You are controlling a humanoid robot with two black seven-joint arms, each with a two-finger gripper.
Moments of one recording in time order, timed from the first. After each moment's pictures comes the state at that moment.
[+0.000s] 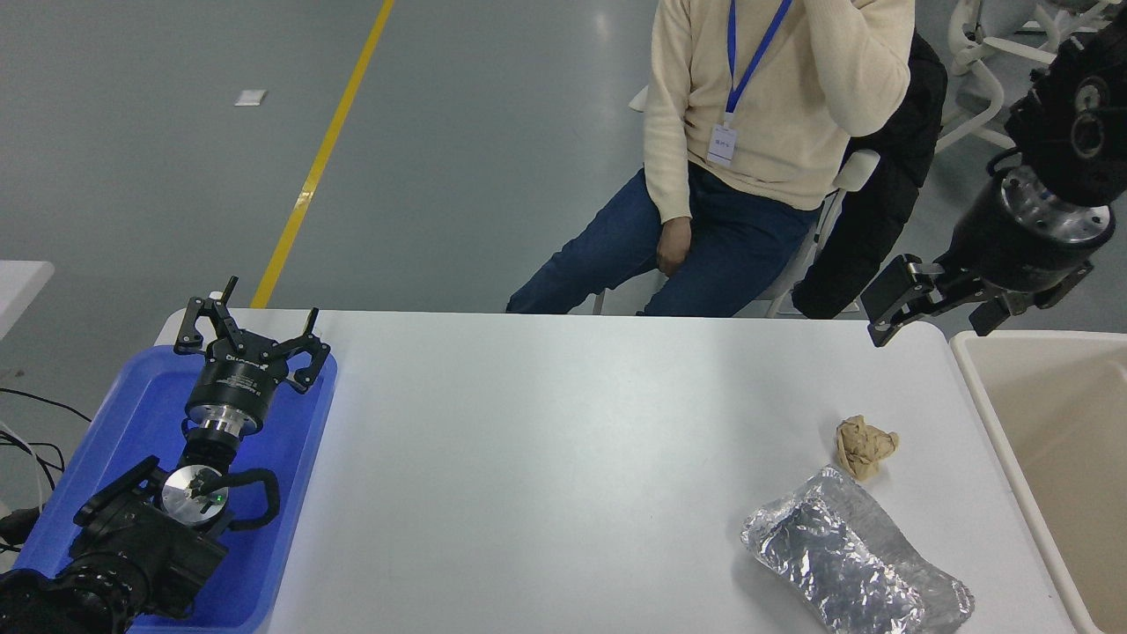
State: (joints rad) left arm -0.63 0.16 -0.94 -0.20 -0.21 -0.79 -0.29; right arm 2.21 -0.36 -1.38 1.32 -0.41 0.79 0.17
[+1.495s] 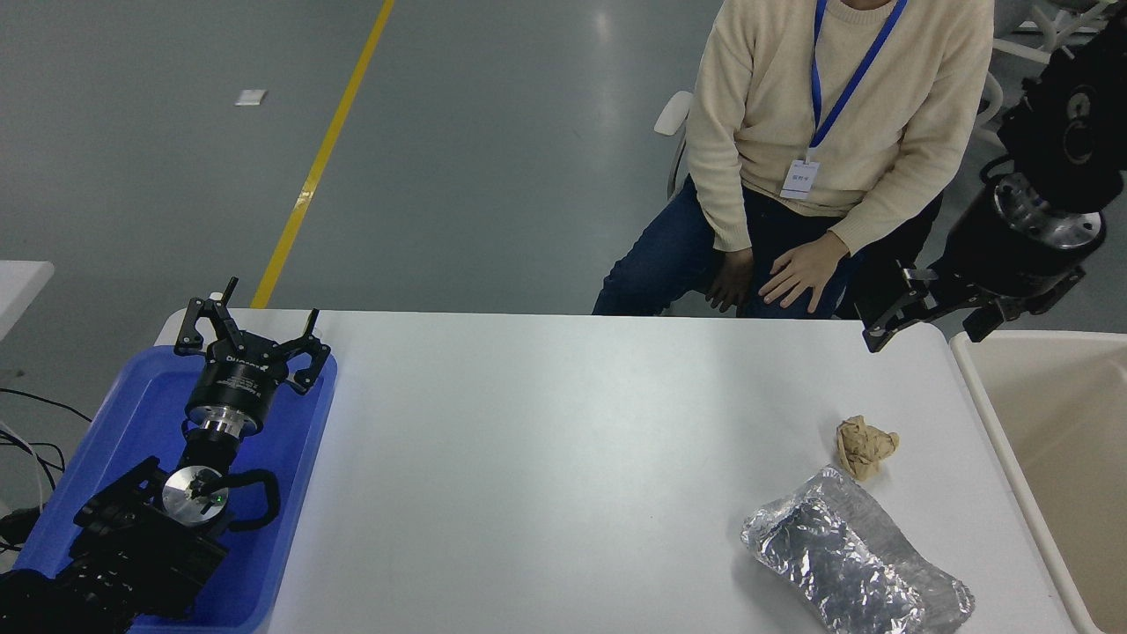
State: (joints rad) left arm -0.63 0.16 -0.94 -0.20 -0.21 -0.79 -0.29; right arm 2.21 -0.36 -1.39 1.32 -0.41 0.79 0.17
